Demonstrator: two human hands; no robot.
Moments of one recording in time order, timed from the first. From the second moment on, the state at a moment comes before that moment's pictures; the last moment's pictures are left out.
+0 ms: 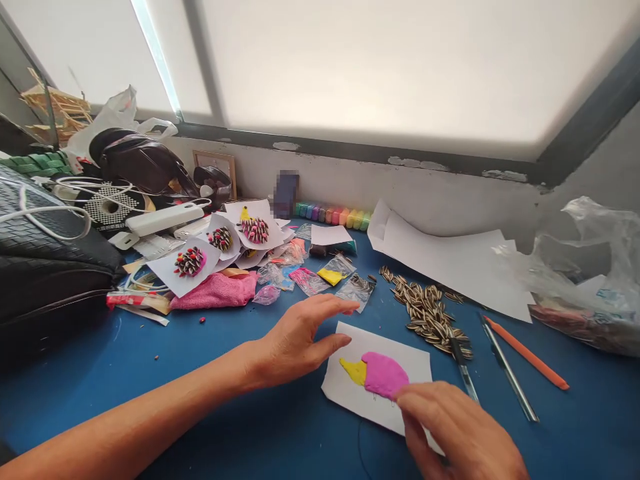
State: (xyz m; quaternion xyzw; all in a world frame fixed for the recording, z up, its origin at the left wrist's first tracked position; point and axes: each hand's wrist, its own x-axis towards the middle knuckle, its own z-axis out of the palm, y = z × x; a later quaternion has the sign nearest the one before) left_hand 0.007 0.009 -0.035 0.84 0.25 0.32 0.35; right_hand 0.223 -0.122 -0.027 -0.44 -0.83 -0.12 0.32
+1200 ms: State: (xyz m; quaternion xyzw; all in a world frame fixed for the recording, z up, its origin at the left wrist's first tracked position) left_hand 0.004 0.010 -0.040 0.93 0.15 0.08 0.33; right_hand 0.291 -0.091 -0.034 -0.69 -0.70 -0.15 0.06
